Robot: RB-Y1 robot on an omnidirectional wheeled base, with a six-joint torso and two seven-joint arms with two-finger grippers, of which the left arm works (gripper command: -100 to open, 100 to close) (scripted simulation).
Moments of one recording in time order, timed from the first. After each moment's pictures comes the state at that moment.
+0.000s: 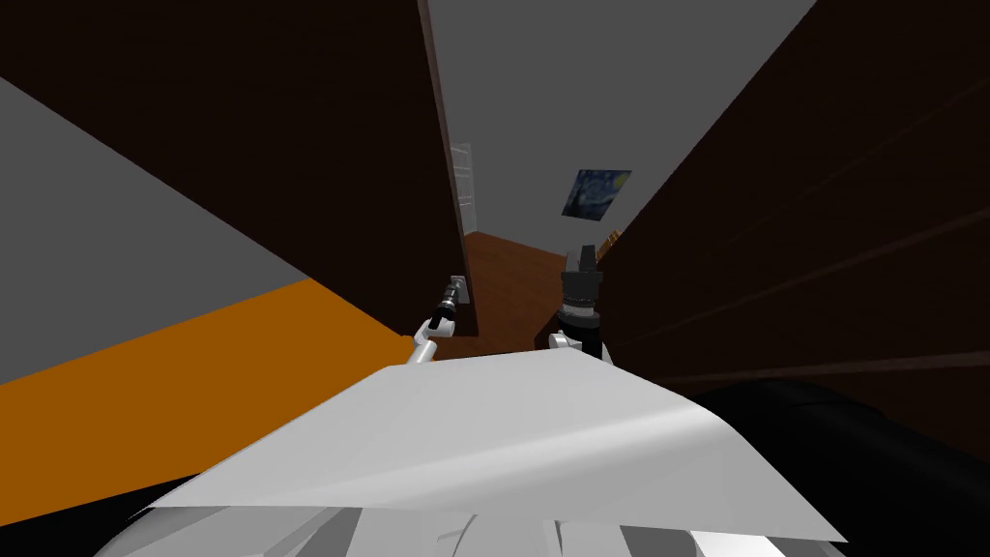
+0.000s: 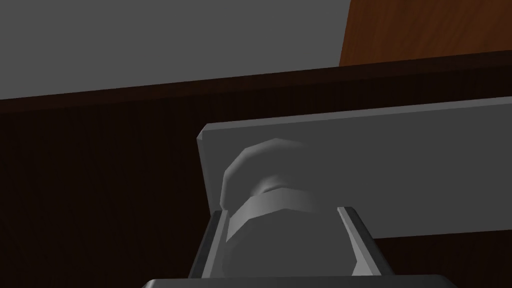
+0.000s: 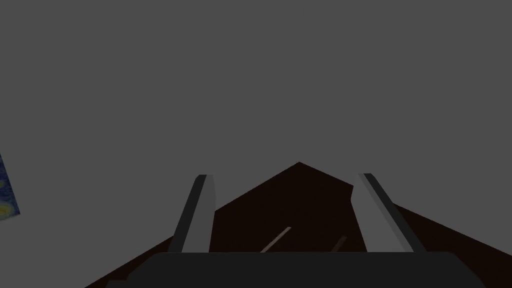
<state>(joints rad) -0.15 0.04 -0.08 -1.10 0.01 -0.31 0.02</state>
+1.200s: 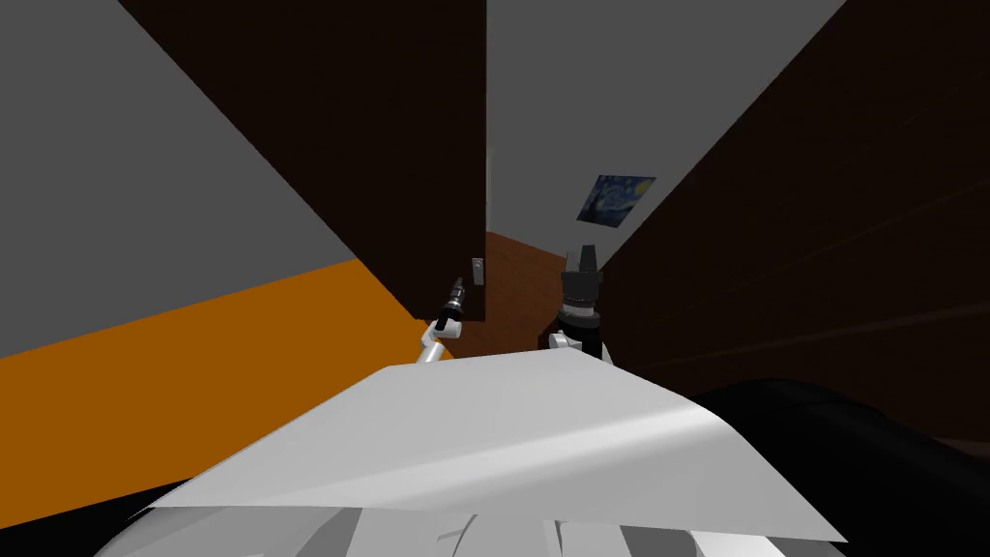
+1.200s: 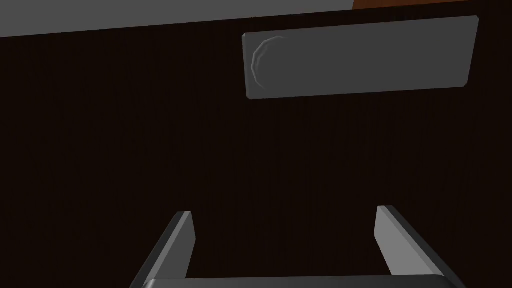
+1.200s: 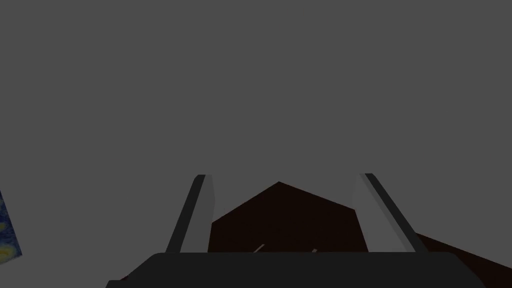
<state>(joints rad) -0.12 -0.02 -0.11 -1.15 0.01 -0.31 -0.04</state>
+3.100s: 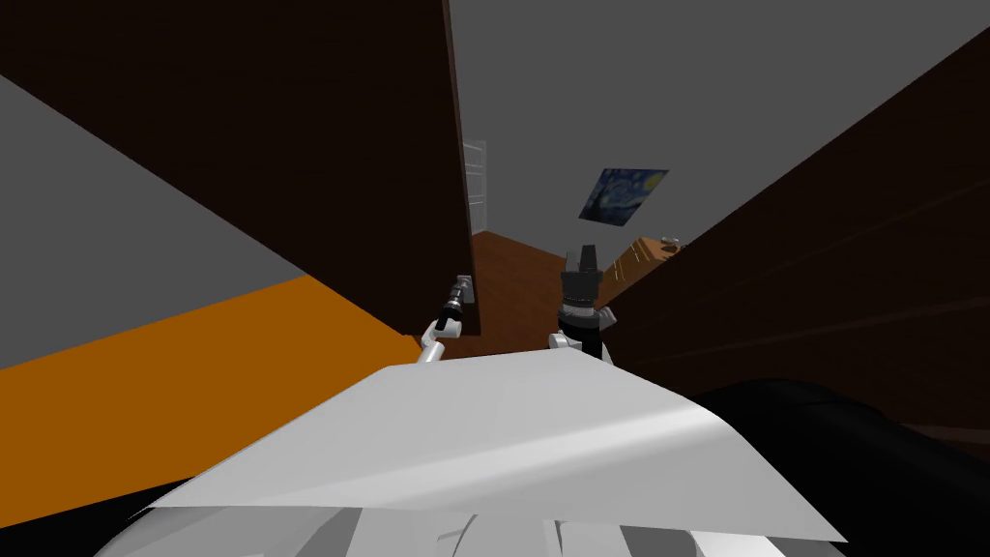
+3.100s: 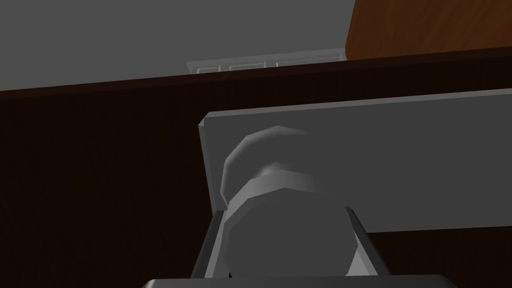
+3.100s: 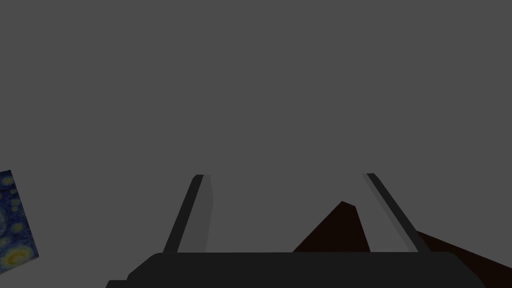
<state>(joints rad) -0.13 -0.03 -0.09 -1.13 0.01 -0.32 -0.06</state>
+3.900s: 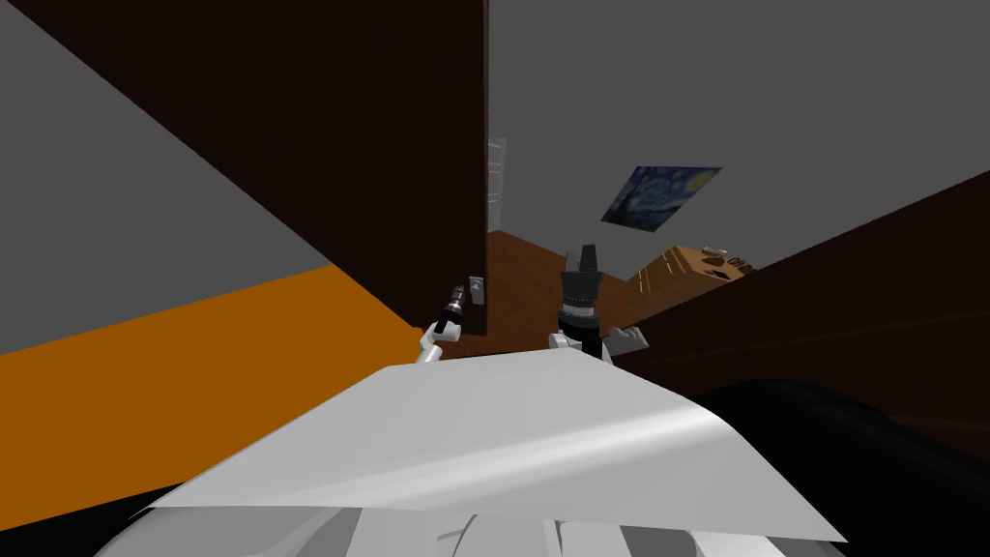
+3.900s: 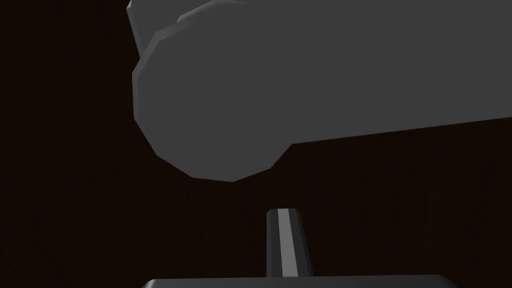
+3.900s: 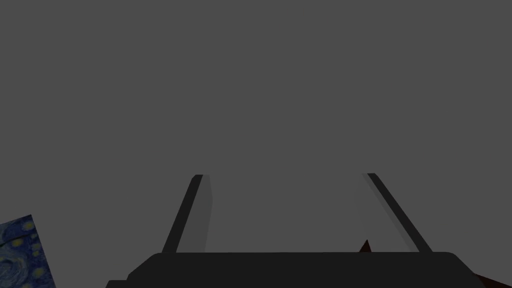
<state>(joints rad) -0.10 0.01 -0.17 -1.16 0.05 -0.31 -0.10</state>
